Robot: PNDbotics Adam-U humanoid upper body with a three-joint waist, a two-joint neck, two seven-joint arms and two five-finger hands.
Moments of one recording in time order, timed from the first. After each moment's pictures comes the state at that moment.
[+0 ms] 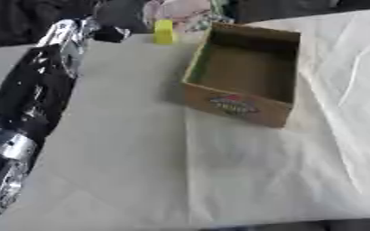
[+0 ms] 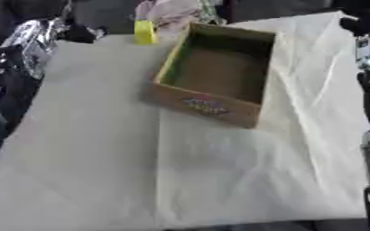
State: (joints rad) left arm -1.12 0.36 0.03 -0.69 -1.16 0.12 -0.07; right arm -0.37 -0.26 0.01 -1.90 -0.06 -0.18 -0.06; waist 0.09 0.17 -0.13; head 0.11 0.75
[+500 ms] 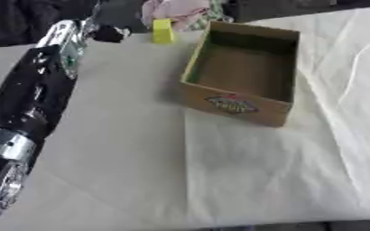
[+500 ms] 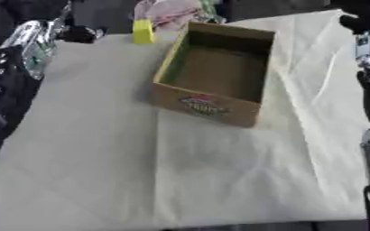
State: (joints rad) left arm -1.12 0.36 0.04 -0.69 -1.17 0.13 -0.06; right arm -0.37 -0.26 0.01 -1.90 -0.06 -0.18 -0.06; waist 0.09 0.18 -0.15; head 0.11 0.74
